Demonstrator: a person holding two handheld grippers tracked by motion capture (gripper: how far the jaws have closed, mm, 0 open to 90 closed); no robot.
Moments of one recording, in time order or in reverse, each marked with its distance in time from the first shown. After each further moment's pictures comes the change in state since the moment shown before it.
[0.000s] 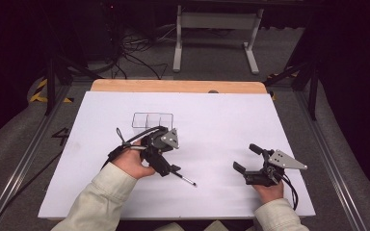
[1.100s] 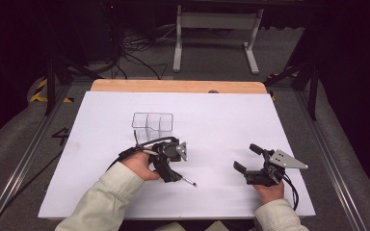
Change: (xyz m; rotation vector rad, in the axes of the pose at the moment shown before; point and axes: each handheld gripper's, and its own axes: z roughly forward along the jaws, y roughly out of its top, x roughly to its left) left arm -0.001 0.001 0.044 0.204 -0.121 0.075; right arm -0.001 0.000 -0.001 0.000 0.004 0.020
